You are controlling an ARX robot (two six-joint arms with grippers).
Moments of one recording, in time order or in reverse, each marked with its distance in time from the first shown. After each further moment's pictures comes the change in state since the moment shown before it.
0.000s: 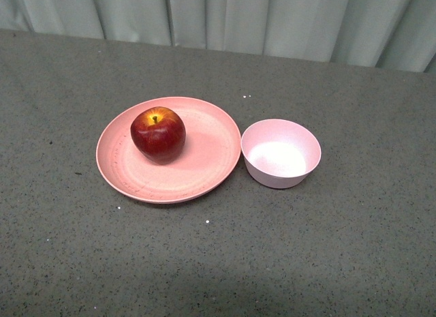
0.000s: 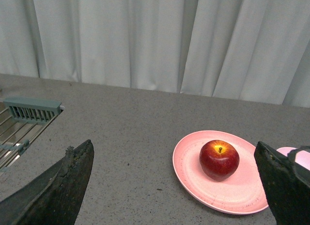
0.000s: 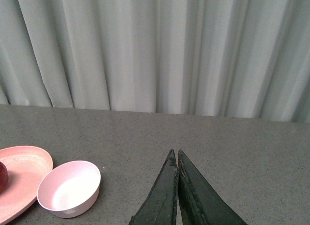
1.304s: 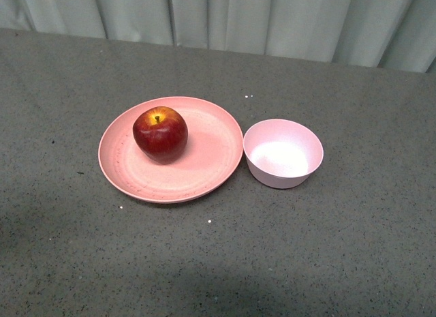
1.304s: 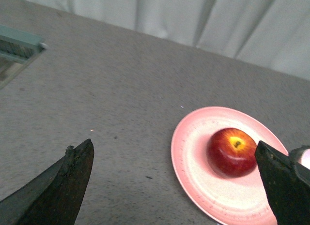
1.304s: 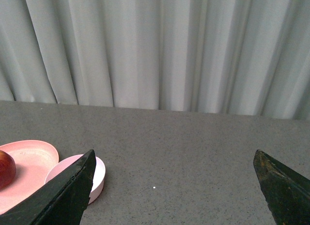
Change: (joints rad) left arm -0.142 1.247 0.264 0.689 -0.154 -0.165; right arm 0.000 -0.224 0.001 -0.231 -0.003 0.000
